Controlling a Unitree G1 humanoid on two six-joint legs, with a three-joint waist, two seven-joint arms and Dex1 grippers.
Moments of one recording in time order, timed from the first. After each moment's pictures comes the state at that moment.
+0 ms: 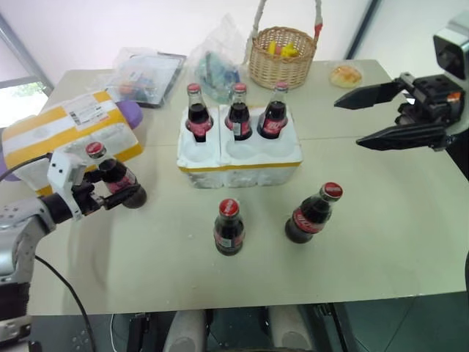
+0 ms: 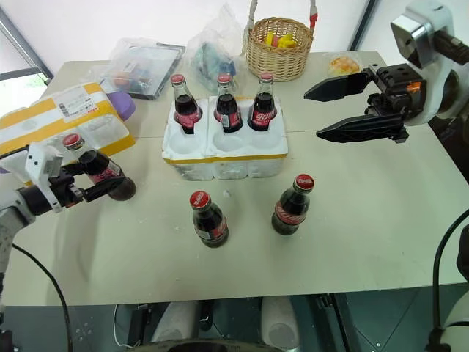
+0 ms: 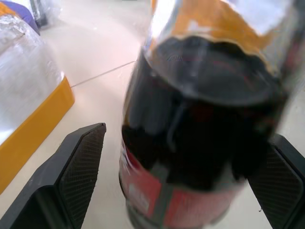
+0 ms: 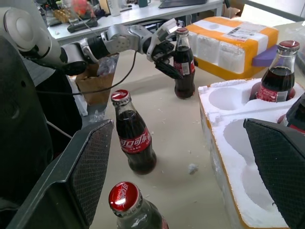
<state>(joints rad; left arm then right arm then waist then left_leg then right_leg) -0.20 0.80 0.35 0.05 -0.51 0.45 -0.93 -1.02 -1.13 0.13 0.25 0.86 0.67 1.61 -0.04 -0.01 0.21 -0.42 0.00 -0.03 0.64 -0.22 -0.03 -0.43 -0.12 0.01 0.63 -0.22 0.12</state>
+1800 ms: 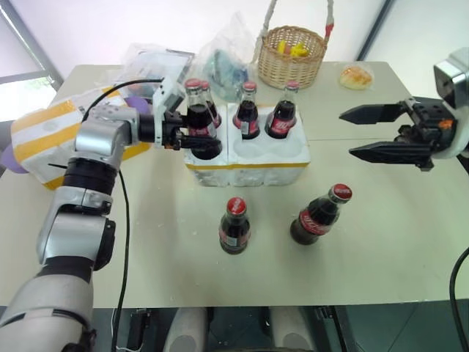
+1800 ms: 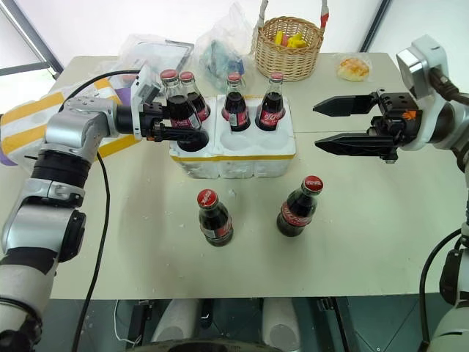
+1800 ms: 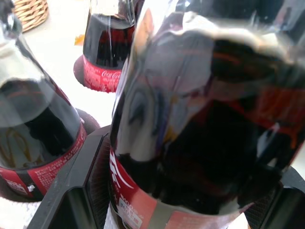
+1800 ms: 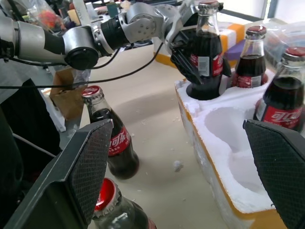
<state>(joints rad) -1.10 0.58 -0.14 0.63 -0.30 0.44 -1.33 -0.75 -1.04 -0.17 0.09 0.76 0.76 1.48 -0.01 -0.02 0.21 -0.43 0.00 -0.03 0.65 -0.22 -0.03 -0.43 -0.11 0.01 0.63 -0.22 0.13</state>
